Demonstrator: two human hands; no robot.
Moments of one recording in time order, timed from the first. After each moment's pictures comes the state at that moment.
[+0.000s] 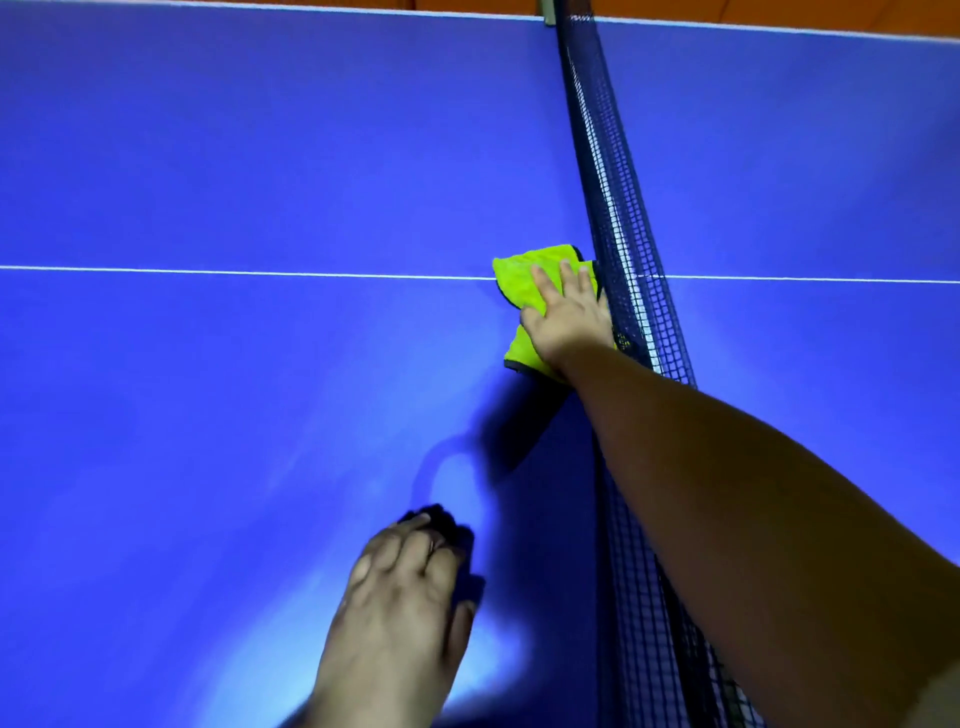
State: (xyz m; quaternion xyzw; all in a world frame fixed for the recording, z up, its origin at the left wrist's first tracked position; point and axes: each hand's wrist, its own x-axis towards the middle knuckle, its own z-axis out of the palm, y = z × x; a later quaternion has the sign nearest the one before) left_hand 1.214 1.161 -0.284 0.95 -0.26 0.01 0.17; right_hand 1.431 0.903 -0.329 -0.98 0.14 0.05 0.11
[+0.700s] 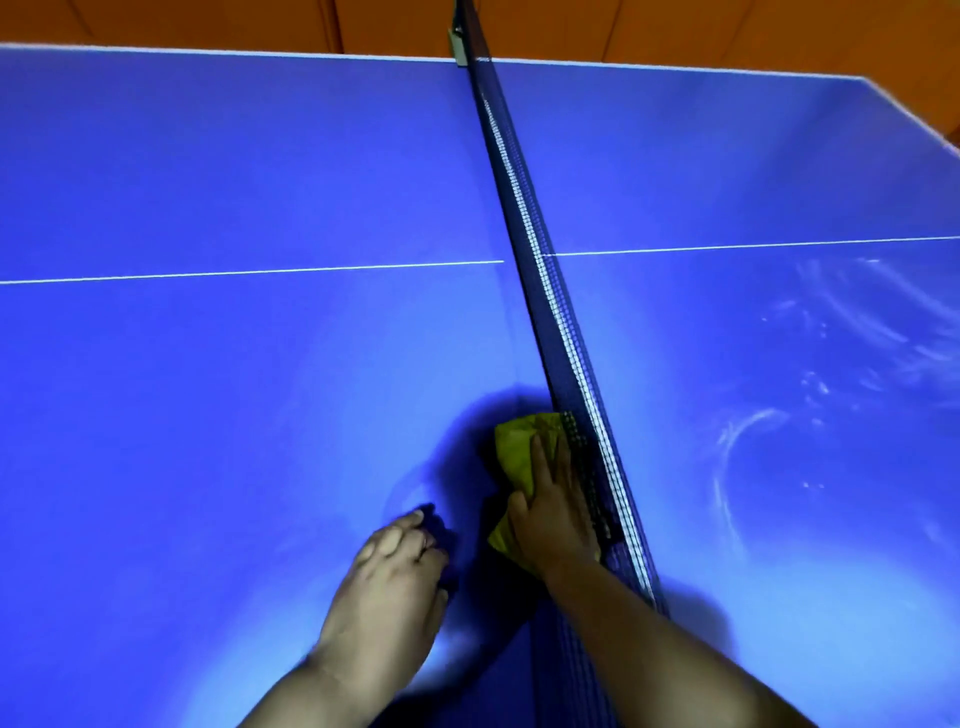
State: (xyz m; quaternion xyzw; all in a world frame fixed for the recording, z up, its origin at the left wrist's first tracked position) left_hand 1.110 1.195 -0.237 0.91 -0.39 0.00 0.14; right_hand 1.104 0.985 -0.301 -0.92 0.26 0.09 0.26
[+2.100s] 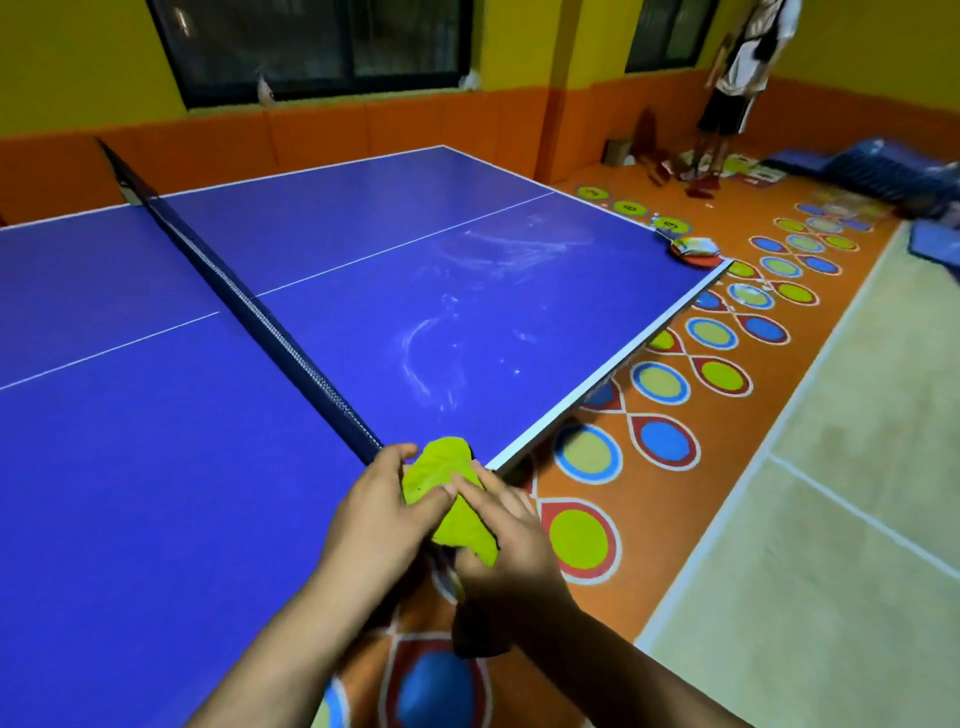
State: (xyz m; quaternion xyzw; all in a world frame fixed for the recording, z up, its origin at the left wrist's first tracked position) left_hand 0.781 1.154 -0.079 0.81 -0.37 -0.20 0.41; right_hand 0.648 1.084 -0.138 -0.83 0.30 -0.28 0.37
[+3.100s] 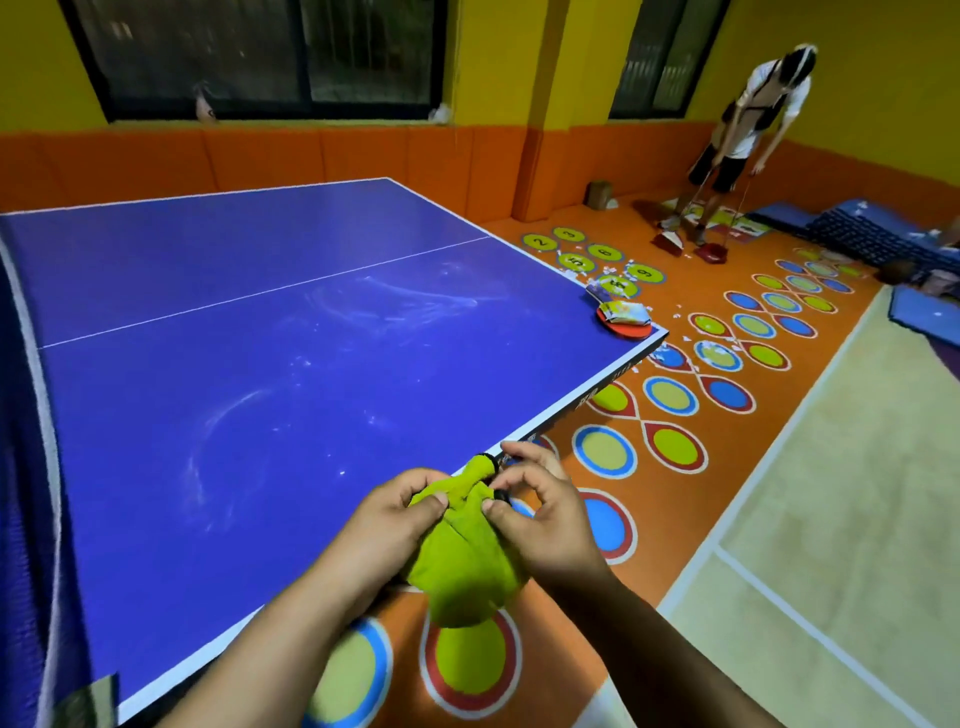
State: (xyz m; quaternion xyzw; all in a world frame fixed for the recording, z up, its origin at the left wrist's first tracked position) left_hand 0.631 0.773 -0.086 0.62 -0.30 -0.45 0.56; right_hand 0.490 0.669 -0.096 -0.77 0.31 -0.32 0.46
